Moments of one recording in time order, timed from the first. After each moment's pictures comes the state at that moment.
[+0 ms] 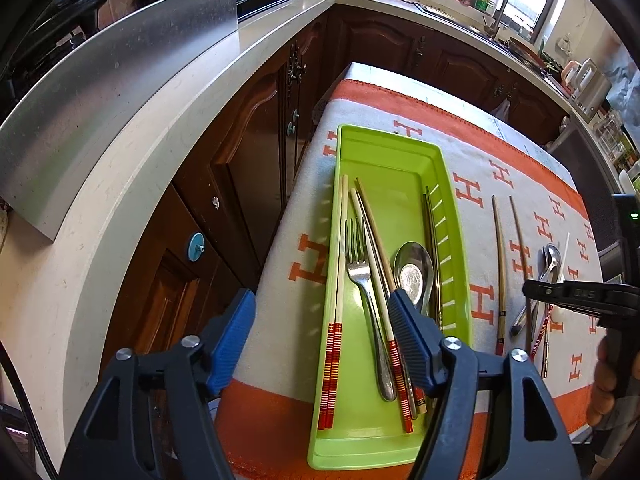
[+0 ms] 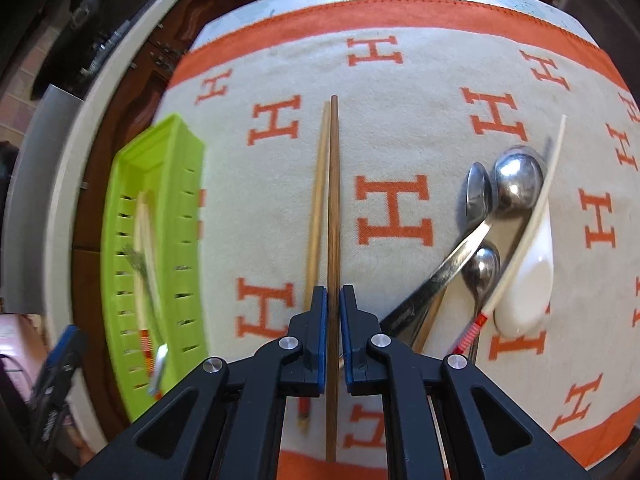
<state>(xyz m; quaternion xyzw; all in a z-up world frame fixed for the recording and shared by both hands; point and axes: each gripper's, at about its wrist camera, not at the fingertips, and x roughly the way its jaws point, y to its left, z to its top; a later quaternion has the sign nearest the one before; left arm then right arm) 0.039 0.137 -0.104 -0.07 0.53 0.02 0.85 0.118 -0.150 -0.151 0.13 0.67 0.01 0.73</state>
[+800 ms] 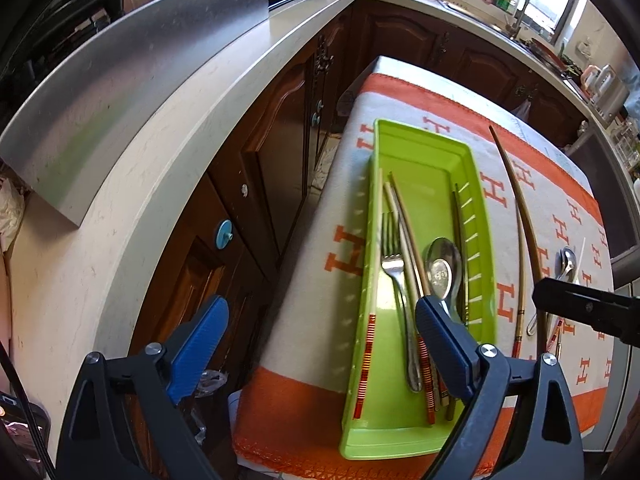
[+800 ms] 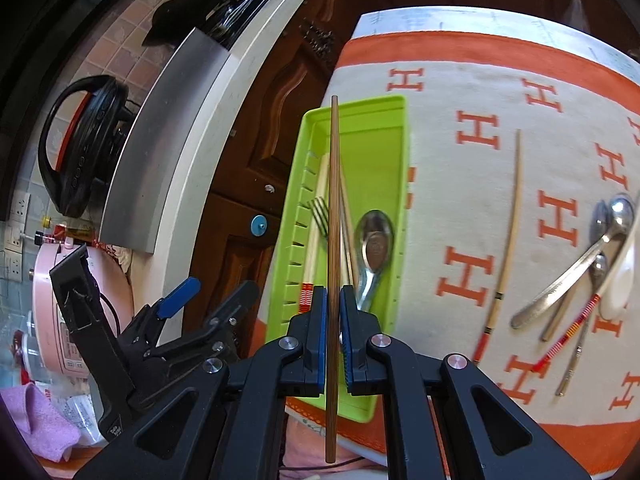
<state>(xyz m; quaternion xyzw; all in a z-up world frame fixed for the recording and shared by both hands) 0.037 0.161 -0.107 -0.08 0.54 0.06 0.83 0.099 -0.017 -0.069 0.14 0.65 0.17 0.73</state>
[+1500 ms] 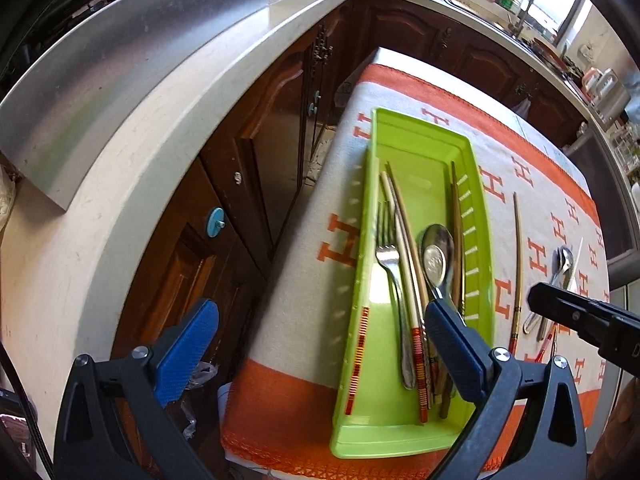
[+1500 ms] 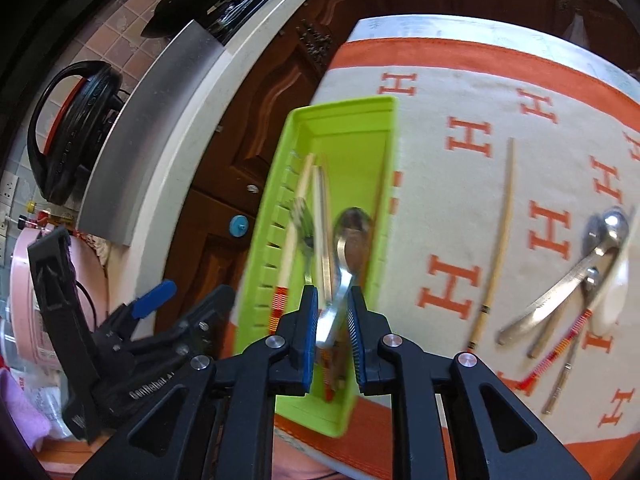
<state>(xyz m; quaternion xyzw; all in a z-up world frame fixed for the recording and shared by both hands) 0.038 0.155 -0.114 -0.09 0.56 0.05 0.83 0.092 -0.032 -0.088 0.10 0.63 0.15 0.75</state>
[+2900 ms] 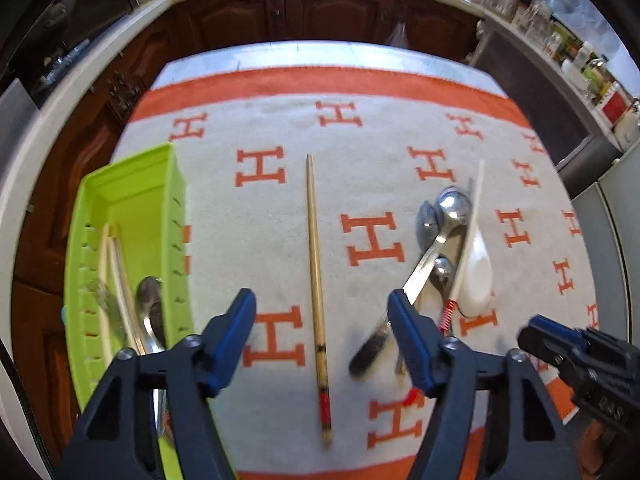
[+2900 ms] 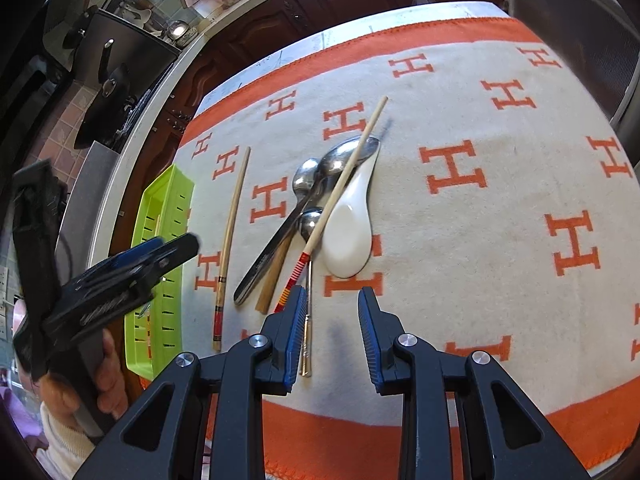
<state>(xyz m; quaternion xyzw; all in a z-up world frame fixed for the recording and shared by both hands) 0.103 -0.077 -0.136 0.04 0.57 -0.11 0.81 0.003 -0.306 -0.113 0.20 0.58 0.03 0.79</state>
